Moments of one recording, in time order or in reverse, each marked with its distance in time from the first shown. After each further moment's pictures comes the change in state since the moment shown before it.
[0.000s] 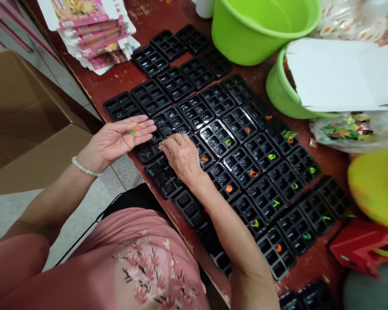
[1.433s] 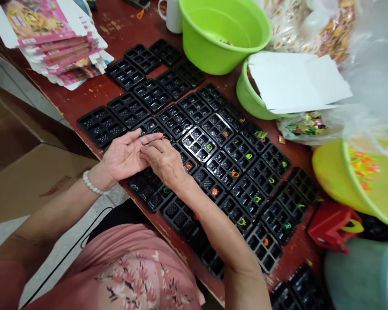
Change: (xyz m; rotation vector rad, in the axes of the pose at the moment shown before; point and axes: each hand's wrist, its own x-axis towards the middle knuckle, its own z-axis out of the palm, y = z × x) left_hand 0.026 -0.032 0.045 -0.185 -0.190 -0.301; right_hand 0.005 0.000 -0.004 0.127 0.043 0.016
